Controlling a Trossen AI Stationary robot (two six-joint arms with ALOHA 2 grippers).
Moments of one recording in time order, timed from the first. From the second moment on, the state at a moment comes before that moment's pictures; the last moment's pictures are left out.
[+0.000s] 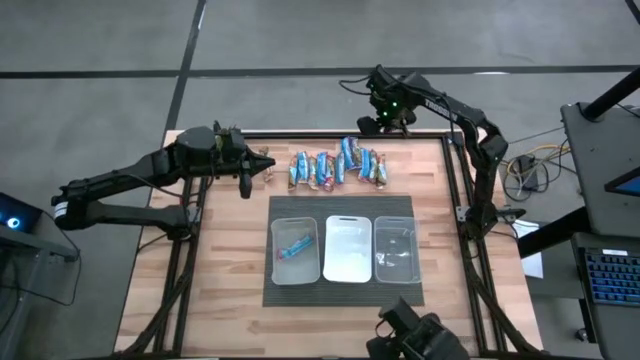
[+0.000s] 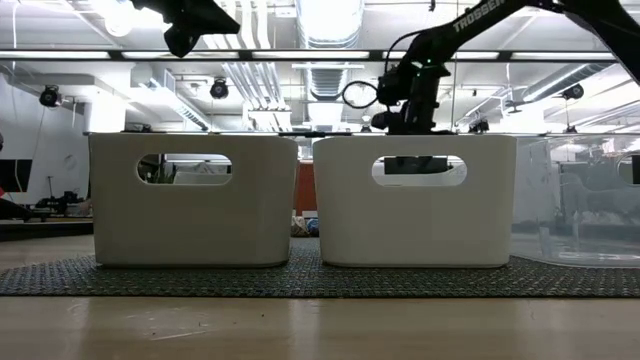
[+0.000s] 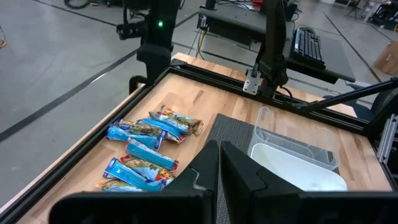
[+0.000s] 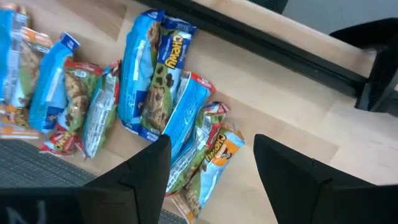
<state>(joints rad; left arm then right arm) 0.33 0.85 0.93 -0.35 0.06 -0.16 -0.82 1.97 1.77 -1.17 -0.11 0.39</state>
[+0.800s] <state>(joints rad) 0.33 0.85 0.93 -0.37 0.05 -0.16 -0.78 2.05 1.69 -1.14 -0.05 0.36</state>
